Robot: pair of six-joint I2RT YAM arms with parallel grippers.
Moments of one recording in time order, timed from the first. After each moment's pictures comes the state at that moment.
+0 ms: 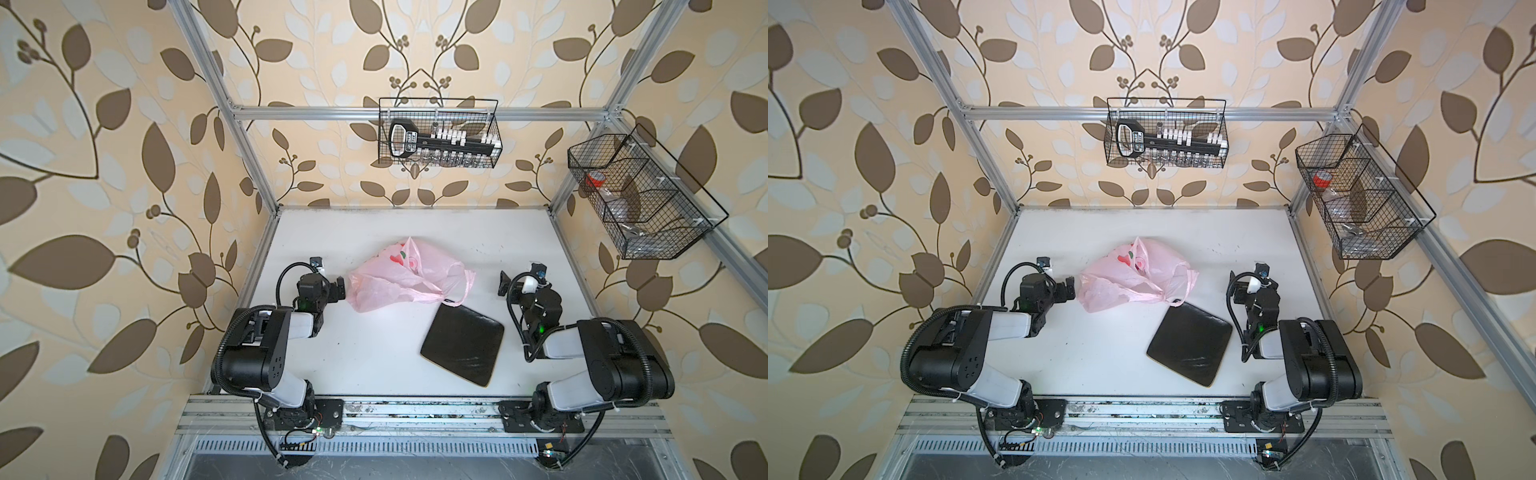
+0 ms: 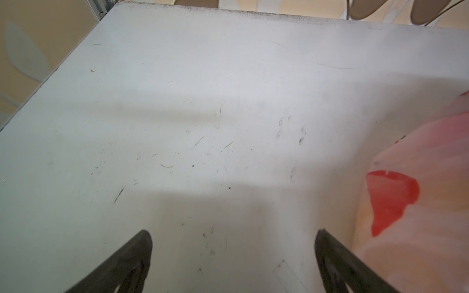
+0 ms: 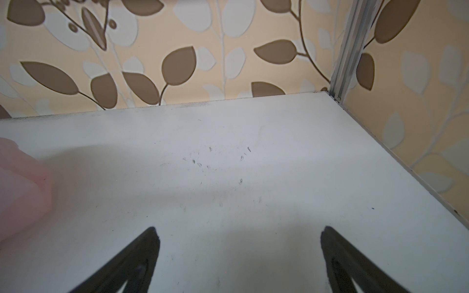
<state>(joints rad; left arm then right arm) -0.02 1.53 0.40 0.59 -0.06 -0.11 -0.03 1.49 0.21 1.08 0.07 0.06</state>
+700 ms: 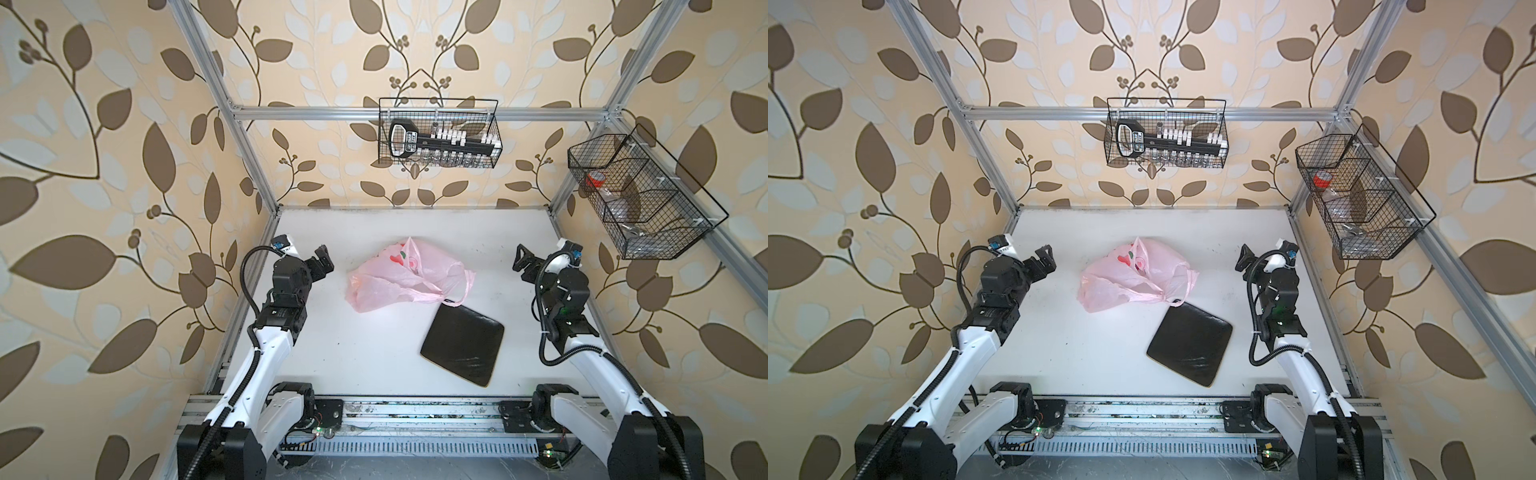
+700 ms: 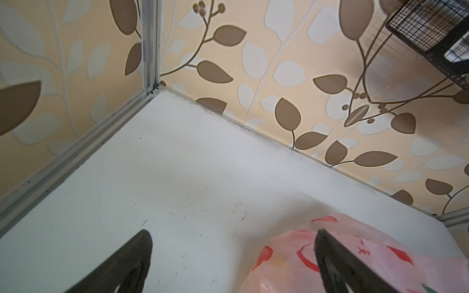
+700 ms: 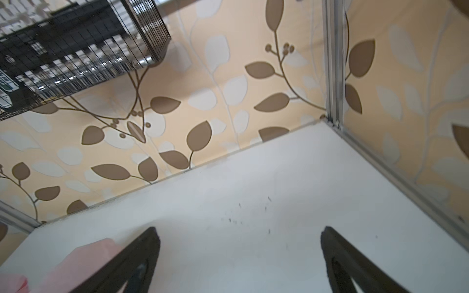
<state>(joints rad) -0.02 0.94 0.66 -0.04 -0.10 -0.47 -0.05 0.97 0.47 0.33 0.06 0.37</state>
